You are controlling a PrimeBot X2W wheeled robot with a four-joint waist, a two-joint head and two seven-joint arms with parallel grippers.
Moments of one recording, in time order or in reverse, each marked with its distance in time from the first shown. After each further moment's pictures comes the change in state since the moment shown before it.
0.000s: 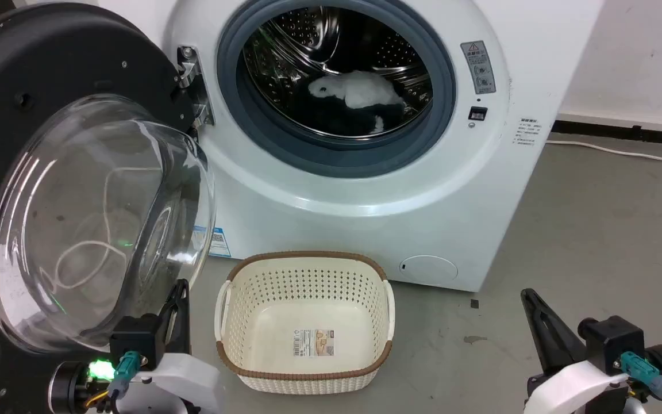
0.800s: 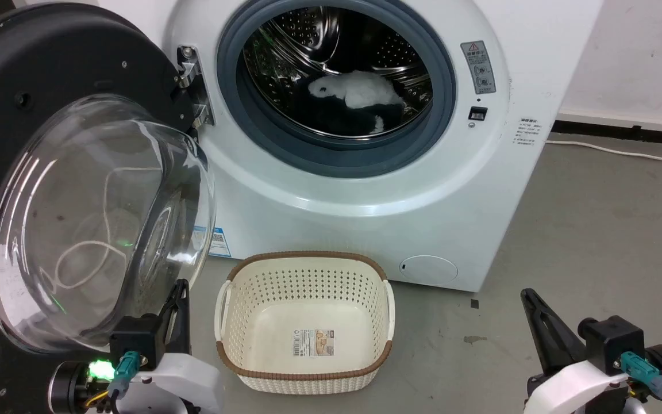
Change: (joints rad) left arm 0.000 0.000 0.000 0.000 0.000 0.000 0.000; right arm 0.000 0.000 0.000 0.000 0.000 0.000 0.000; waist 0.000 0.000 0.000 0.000
